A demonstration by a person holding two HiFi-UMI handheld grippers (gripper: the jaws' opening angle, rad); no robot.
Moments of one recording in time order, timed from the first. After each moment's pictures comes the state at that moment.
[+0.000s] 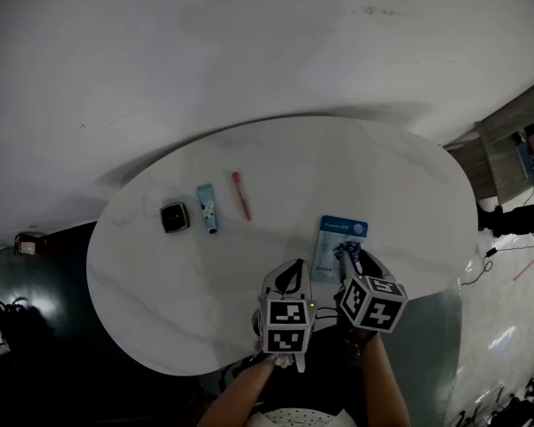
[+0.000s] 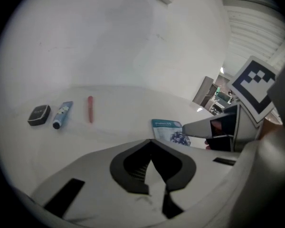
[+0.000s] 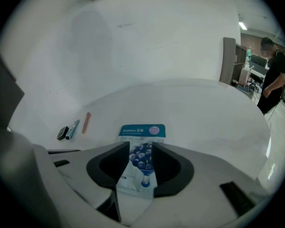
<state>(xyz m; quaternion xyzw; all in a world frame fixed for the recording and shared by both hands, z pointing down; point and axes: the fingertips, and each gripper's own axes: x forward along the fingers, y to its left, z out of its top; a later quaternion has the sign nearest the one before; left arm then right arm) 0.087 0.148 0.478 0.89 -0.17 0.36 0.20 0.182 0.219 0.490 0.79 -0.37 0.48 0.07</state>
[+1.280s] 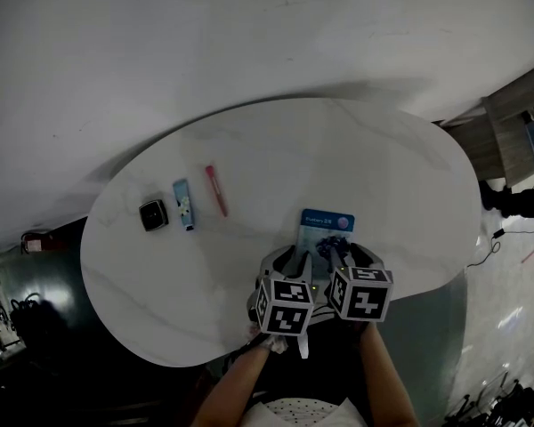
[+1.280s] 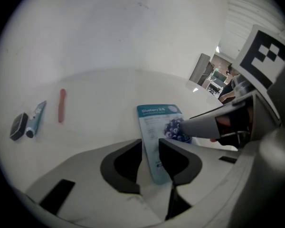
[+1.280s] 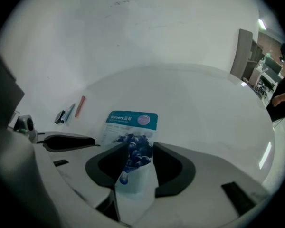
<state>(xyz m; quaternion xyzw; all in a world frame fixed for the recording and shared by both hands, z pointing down) 0.127 0.176 0.522 0.86 -0.12 0.47 0.17 0.196 0.235 0.525 0.73 -0.40 0.54 0.14</state>
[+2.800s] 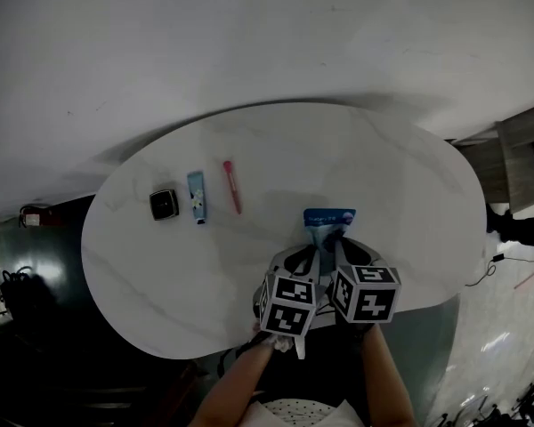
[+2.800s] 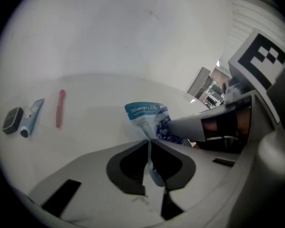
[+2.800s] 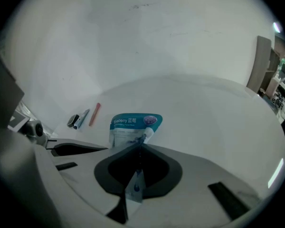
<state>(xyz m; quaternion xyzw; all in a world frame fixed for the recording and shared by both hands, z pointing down) 0.143 0.163 0.505 0.87 -0.12 0.42 0.22 0.196 0.182 0.503 0.71 -0.48 0.50 0.13</state>
